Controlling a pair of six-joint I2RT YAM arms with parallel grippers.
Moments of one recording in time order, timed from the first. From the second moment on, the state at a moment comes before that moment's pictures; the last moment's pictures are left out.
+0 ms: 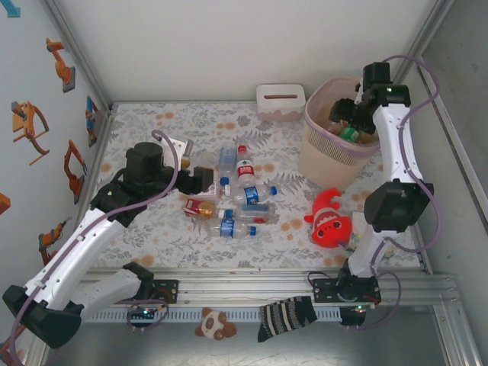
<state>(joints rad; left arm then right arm) -0.58 0.98 1.04 -0.60 0.17 -0.22 -0.01 1.85 2.06 -1.23 -0.09 0.27</state>
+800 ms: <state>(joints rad) -0.57 1.03 0.93 -0.65 -0.15 -0.64 -0.01 1.49 1.99 -1.21 -0.12 0.30</state>
